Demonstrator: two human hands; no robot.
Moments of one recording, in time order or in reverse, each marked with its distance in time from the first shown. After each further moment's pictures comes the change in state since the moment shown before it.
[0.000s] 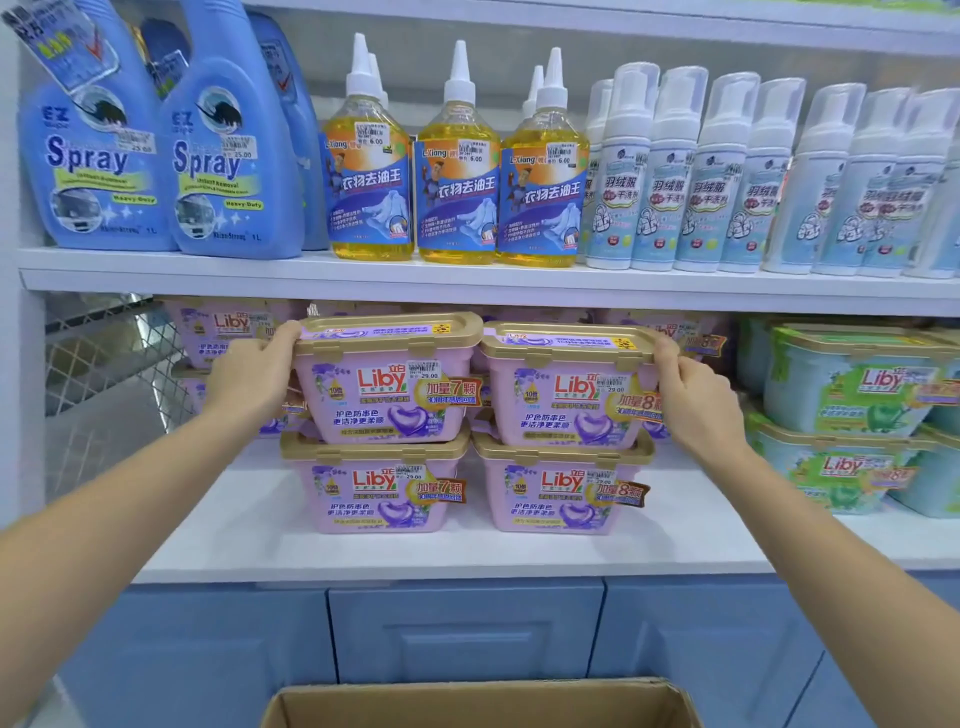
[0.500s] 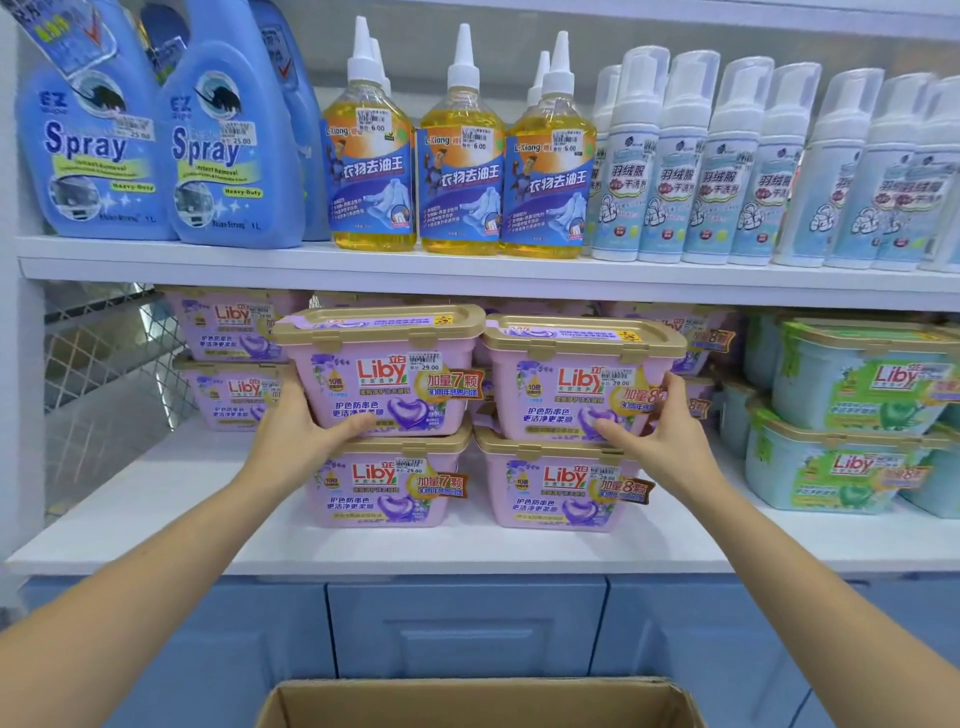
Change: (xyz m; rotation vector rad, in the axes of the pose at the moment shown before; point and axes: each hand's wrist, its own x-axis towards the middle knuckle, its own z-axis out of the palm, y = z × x) left_hand -0.039 -0.044 0.032 0.137 -0.158 0.232; right_hand -0.025 0.022 0.032 0.313 -0.221 -0.034
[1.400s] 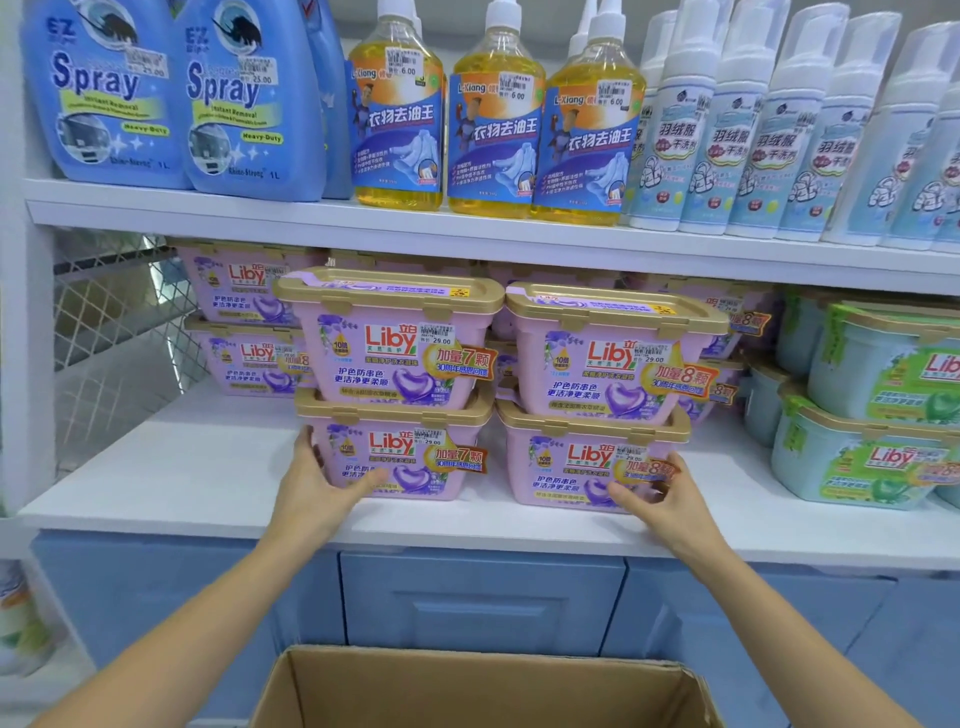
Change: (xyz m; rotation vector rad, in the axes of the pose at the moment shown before) left_hand -0.040 -0.071 0.041 -0.216 0.001 -0.153; right_hand -0.037 0.071 0.043 0.238 -0.148 0.180
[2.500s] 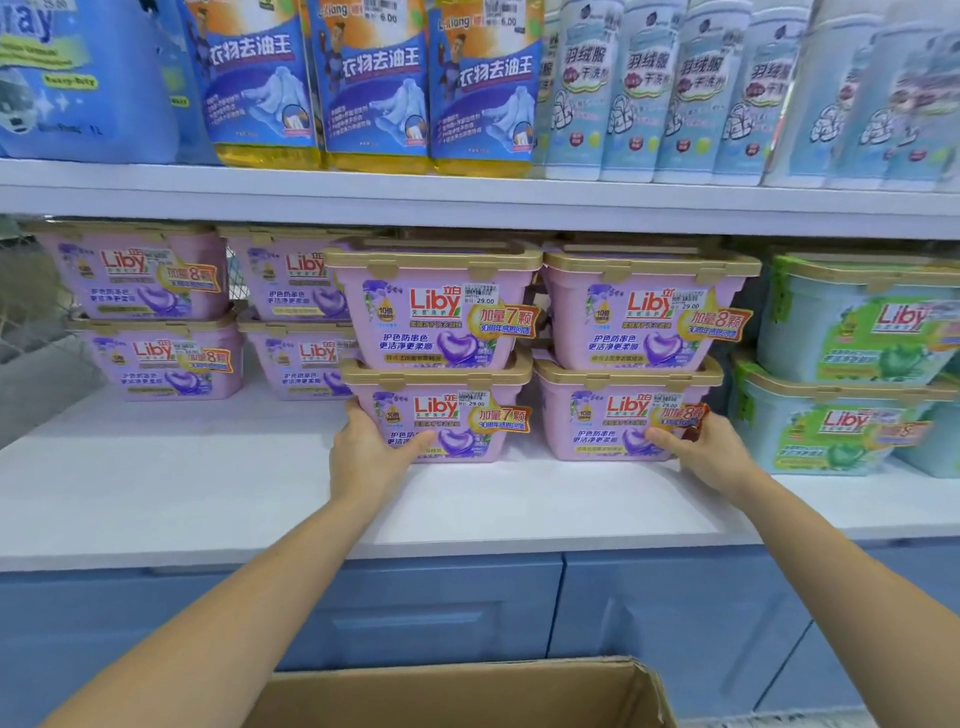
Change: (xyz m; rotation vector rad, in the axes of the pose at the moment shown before) left_hand 0.023 0.042 0.136 0.187 0.050 0.063; right_hand 0.078 0.039 -0.098 -0.145 0.067 0.052
